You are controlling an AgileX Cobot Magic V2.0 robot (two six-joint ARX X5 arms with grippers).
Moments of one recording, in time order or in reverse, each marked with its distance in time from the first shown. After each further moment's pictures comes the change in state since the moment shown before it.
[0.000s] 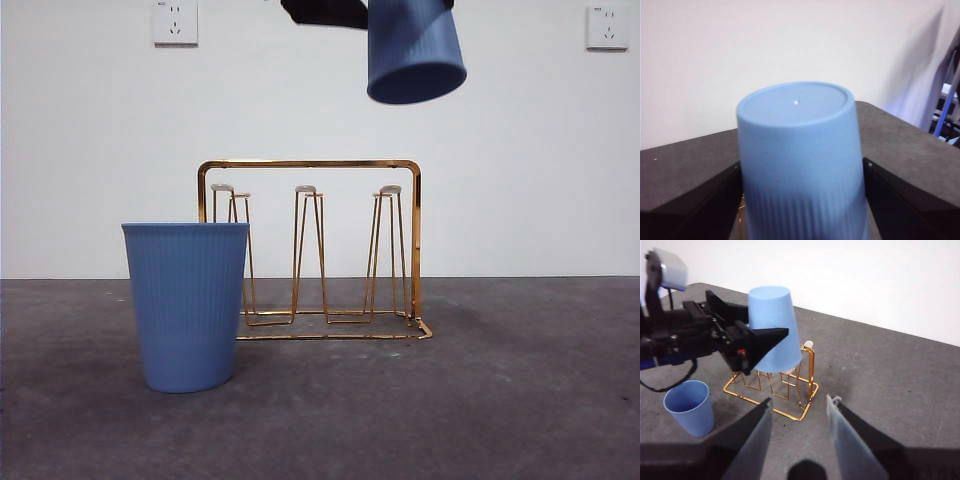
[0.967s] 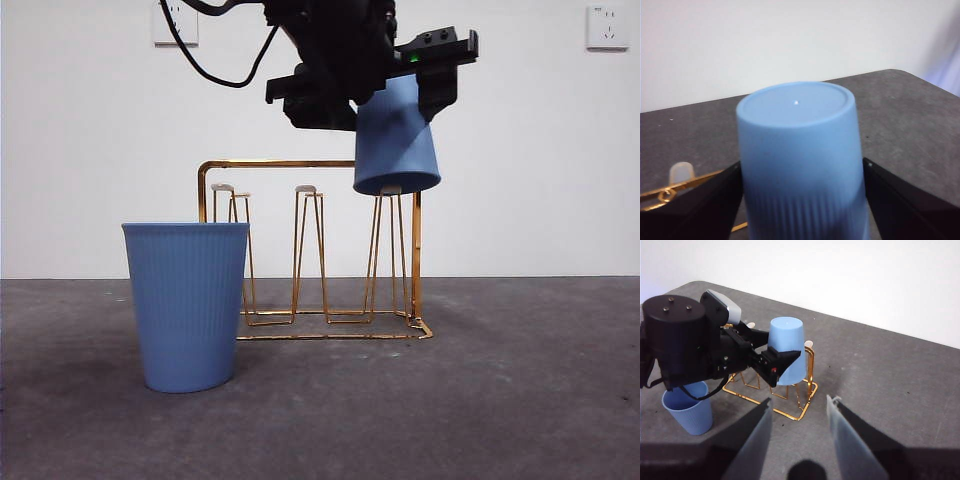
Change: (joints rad) left arm 0.078 0.173 0.001 0.070 0.000 -0.045; right arm 0.000 0.000 0.000 -0.001 0.000 -0.015
